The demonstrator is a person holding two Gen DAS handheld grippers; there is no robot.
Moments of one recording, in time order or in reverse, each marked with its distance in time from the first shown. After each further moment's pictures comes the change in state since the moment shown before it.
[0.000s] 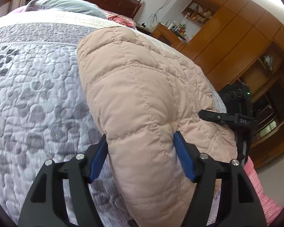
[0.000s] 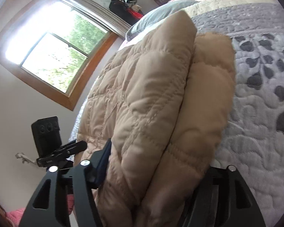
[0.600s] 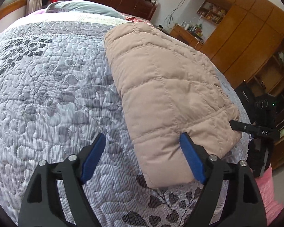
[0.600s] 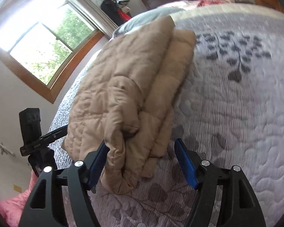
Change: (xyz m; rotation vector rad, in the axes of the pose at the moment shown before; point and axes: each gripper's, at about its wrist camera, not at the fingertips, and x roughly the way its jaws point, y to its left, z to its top) left arm -0.041 -0.011 -0.056 -0.011 -0.025 0.165; right arm -0.056 0.015 -0.072 -0.032 -0.031 -0.183
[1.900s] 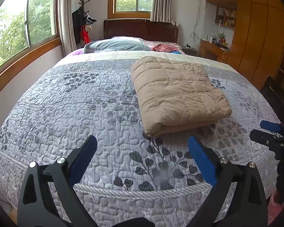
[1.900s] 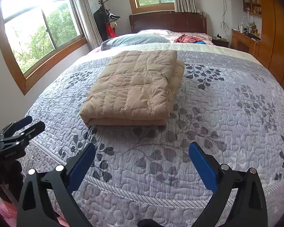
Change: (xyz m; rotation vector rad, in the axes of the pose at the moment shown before) left arm -0.140 -0.113 -0.098 0.106 -0.223 0.406; right arm -0.092 0.135 -0.106 -0.156 -0.189 -0.379
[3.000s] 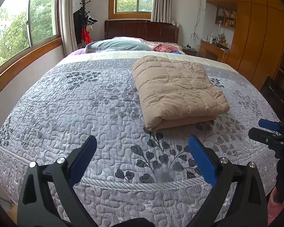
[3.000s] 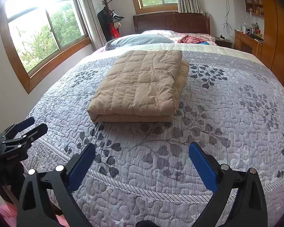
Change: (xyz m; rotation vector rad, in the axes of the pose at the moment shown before) left arm -0.015 -0.001 -0.011 -0.005 -0.001 0.005; right arm -0.008 0.008 -0.008 -0.009 -0.006 0.024
